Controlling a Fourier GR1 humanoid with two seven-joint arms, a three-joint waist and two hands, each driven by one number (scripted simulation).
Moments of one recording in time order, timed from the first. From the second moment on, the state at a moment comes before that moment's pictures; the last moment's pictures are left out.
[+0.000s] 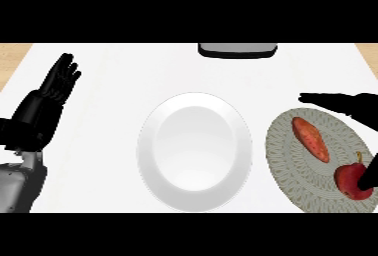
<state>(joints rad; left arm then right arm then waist) -0.26 0.40 -0.03 -1.60 0.16 0.05 0.09 -0.40 -0.96 0.30 -1.65 0.09 0.60 0.10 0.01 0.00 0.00</state>
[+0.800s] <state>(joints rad) -0.26 0.35 0.00 -1.61 0.12 0.02 0.10 -0.45 -0.79 0.38 -1.46 0.48 0.64 0.14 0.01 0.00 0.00</state>
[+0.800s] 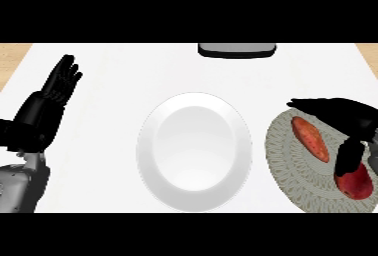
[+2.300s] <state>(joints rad) -0.28 0.29 0.08 -1.59 0.06 -0.05 0.13 -0.42 -0.57 0.26 -1.09 0.90 0.30 -0.15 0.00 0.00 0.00</state>
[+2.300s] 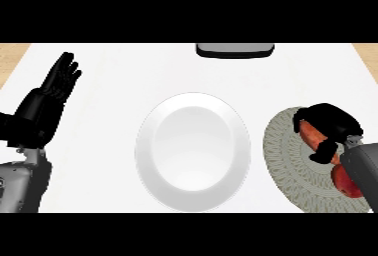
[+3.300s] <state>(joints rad) -0.22 0.30 0.11 -1.63 0.06 -0.05 0.12 0.20 -0.65 -0.12 -1.85 0.61 0.07 -0.01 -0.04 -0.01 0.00</state>
